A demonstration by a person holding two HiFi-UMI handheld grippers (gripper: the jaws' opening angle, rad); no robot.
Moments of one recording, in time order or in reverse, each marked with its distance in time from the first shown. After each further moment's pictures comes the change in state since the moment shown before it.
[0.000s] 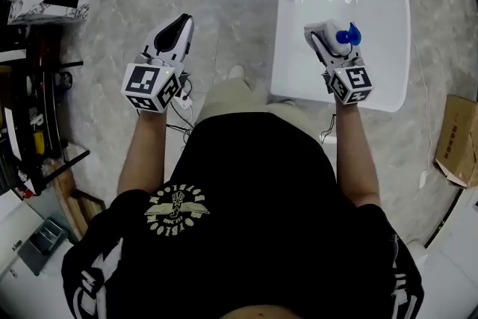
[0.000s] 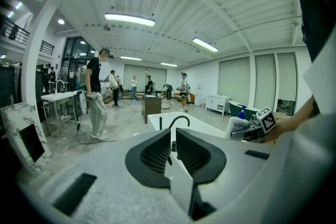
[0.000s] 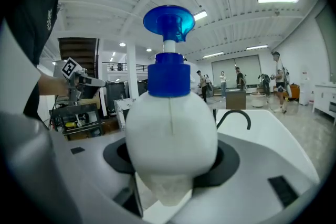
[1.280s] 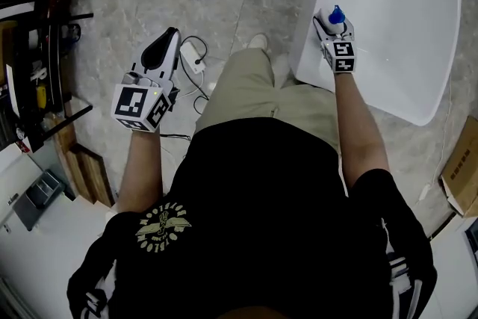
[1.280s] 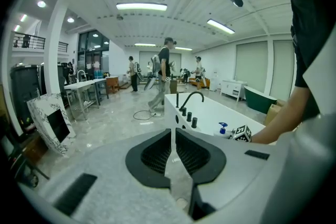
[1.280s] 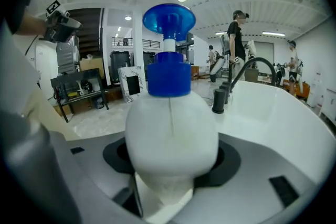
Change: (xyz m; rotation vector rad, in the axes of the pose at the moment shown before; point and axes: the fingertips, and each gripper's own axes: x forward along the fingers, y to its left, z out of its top) left arm -0.093 0.038 -0.133 -0.042 0.178 0.178; right arm 0.133 0.027 -0.258 -0.106 0.261 0.049
